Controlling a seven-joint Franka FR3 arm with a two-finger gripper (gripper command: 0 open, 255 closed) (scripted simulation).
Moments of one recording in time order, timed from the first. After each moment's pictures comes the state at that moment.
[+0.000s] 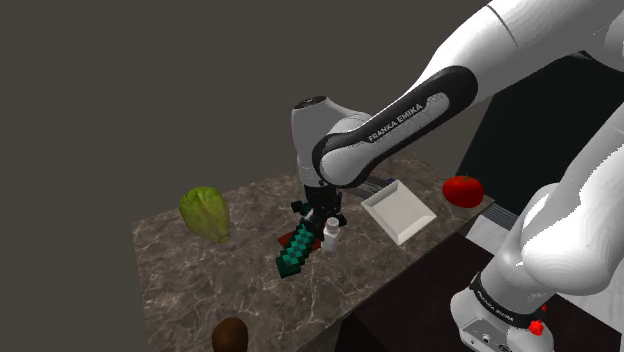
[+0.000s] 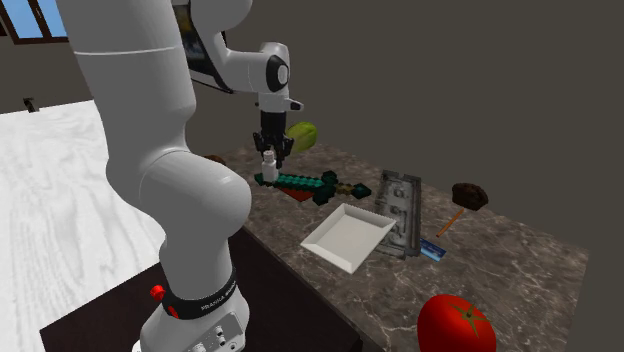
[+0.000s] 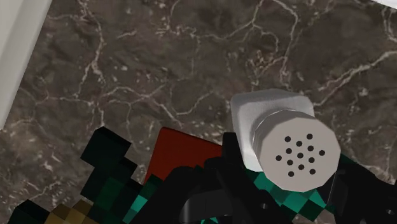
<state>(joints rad) 0.16 -0.03 0.35 -2.41 0.04 2.19 0.29</state>
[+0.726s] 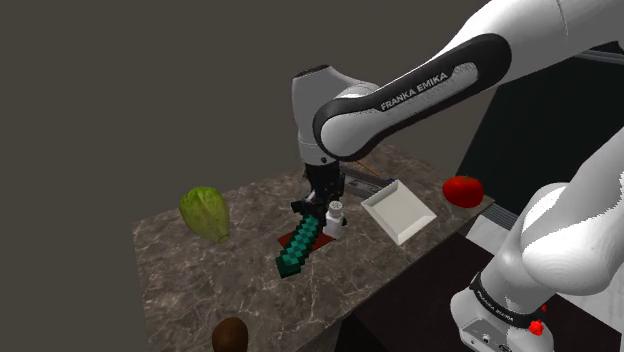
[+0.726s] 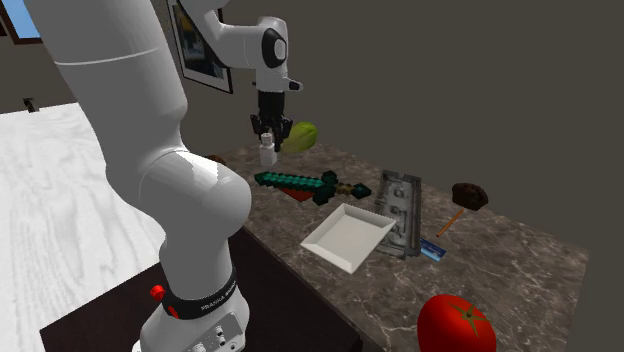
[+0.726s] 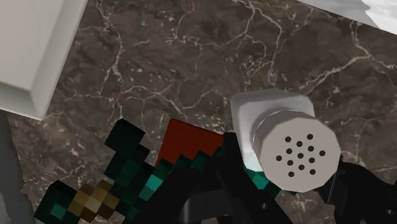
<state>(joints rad) 0.17 -0.13 0.35 -2.35 0.08 2.03 0.27</state>
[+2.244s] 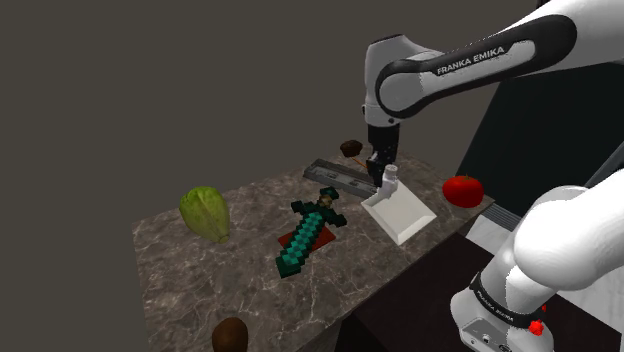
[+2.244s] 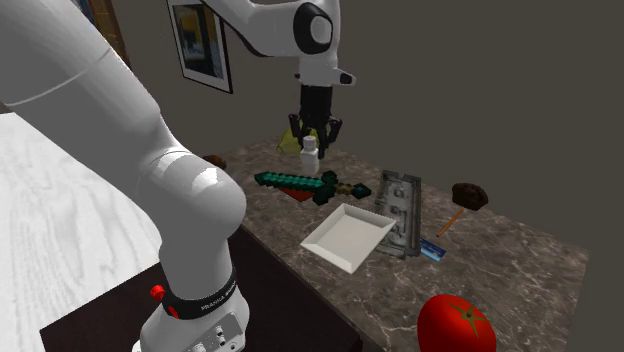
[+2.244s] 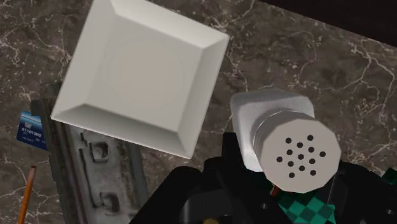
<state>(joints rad) 0.02 -0.42 0.10 -2.52 -0.01 1.91 -0.08</state>
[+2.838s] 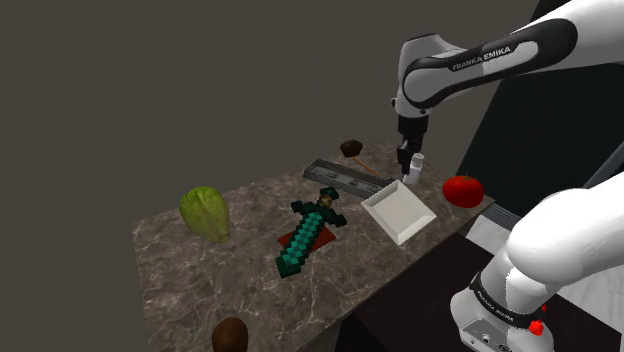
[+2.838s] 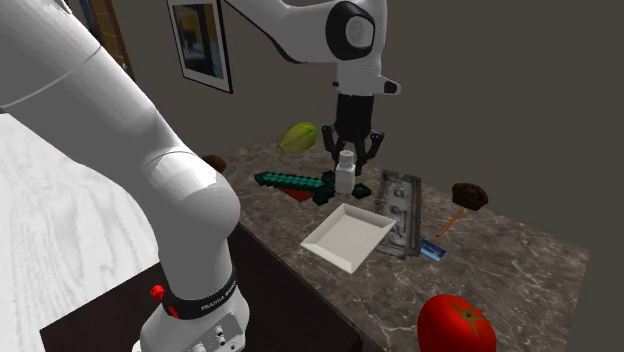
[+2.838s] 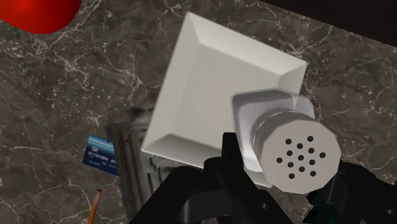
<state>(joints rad) -0.11 -0.45 -0.06 -2.55 -0.13 1.93 -0.30</state>
